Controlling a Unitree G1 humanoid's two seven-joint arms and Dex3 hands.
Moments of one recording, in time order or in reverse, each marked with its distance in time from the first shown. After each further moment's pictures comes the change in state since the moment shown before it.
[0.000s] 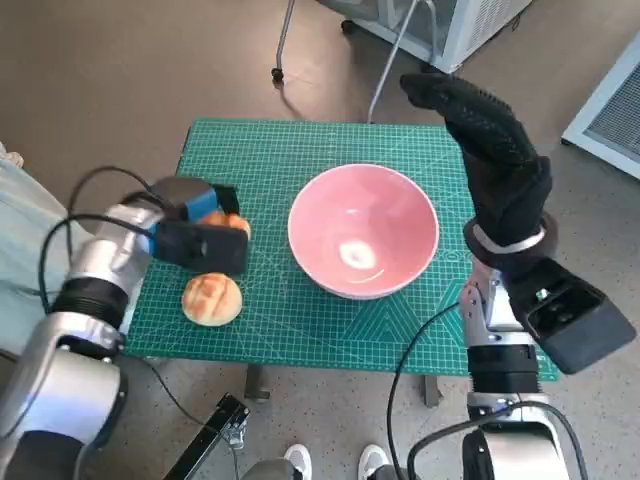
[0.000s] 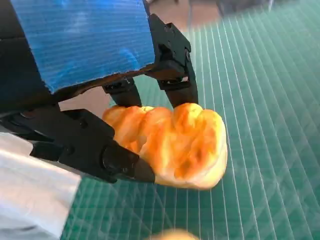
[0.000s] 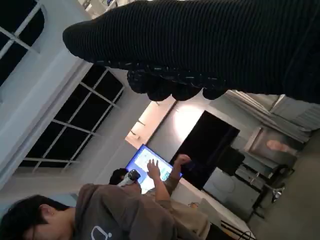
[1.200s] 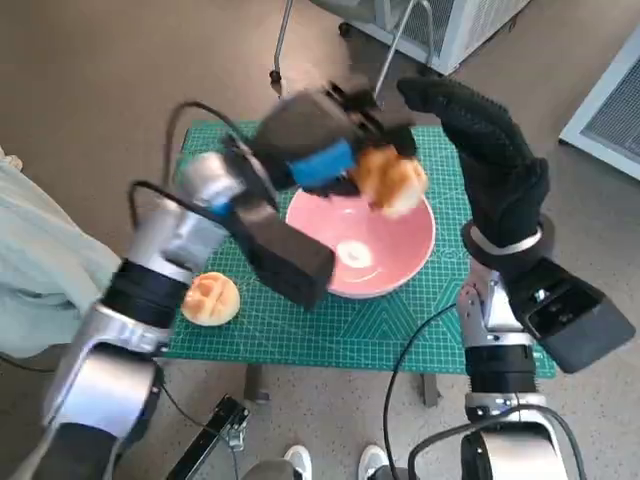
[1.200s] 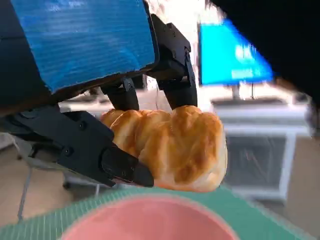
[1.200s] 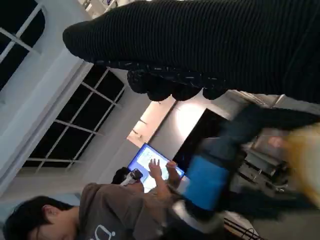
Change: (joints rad) left arm -0.016 -0.217 0.034 -0.500 -0.082 -0.153 0.042; right arm -0.001 0.005 0.001 0.012 0.029 -0.011 0.034
